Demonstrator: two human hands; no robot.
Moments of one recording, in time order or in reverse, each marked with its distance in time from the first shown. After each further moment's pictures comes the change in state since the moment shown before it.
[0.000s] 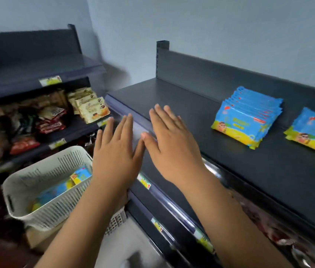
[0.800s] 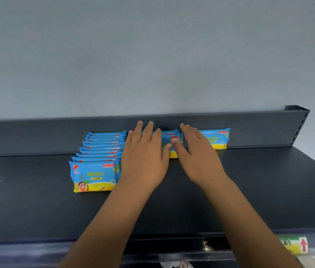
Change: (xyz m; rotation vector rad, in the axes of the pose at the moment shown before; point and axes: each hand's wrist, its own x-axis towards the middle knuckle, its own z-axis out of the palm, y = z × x) left_hand 0.063 0.355 0.065 -0.288 -0.067 0.860; right_hand -0.148 0.234 -0.177 -0.112 0.515 0.858
